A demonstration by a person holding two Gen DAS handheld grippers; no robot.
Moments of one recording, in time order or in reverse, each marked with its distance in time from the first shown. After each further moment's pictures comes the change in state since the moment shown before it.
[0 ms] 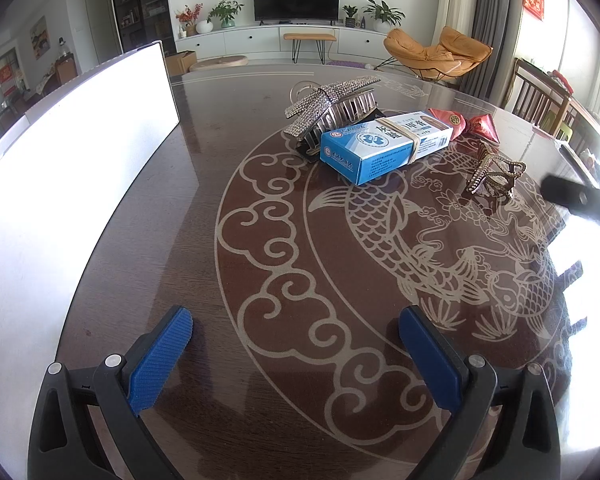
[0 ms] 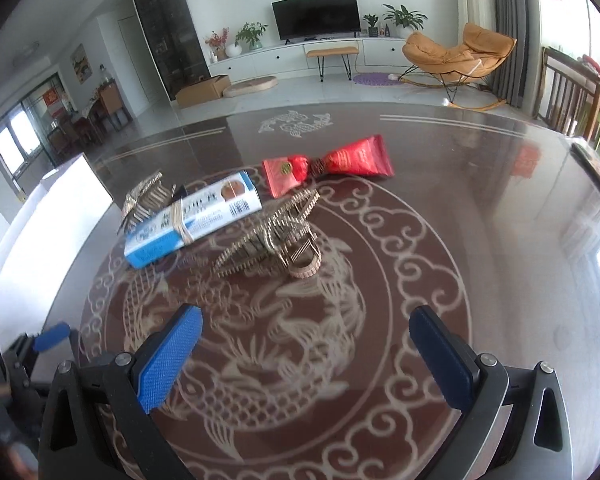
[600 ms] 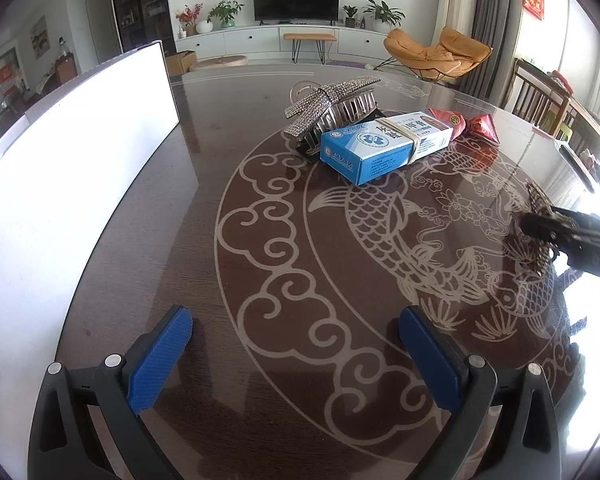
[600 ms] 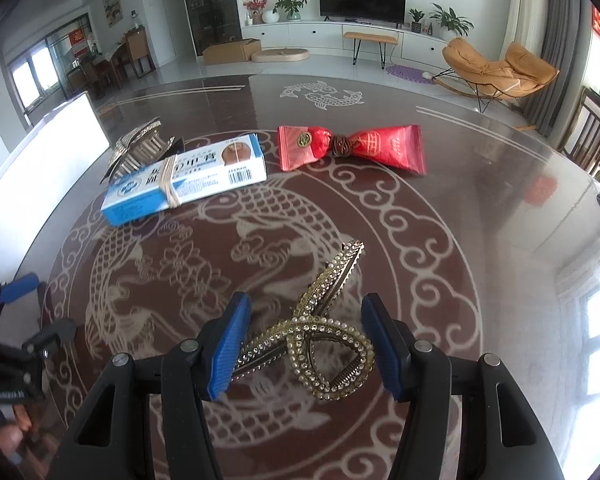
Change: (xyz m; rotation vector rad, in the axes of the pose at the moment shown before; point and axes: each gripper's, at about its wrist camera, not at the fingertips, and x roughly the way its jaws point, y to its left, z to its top) left arm -0.001 0.000 0.000 0.003 0.000 -0.003; right arm 0.018 -0.001 -0.018 -0.199 0.083 -0.034
